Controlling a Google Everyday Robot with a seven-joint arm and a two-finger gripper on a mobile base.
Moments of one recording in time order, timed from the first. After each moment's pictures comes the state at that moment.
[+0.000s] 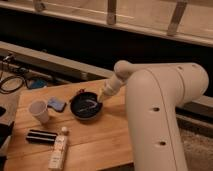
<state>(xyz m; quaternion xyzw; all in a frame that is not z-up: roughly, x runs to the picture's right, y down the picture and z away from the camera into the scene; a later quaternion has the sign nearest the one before) -0.030 0.066 0.865 -0.45 0.04 0.66 0.59</state>
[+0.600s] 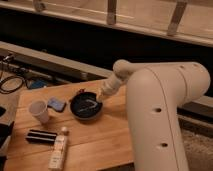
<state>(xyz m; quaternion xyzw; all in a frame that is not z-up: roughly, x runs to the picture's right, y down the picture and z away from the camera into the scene) -0.038 0.064 0.857 -0.45 0.03 0.65 0.61</state>
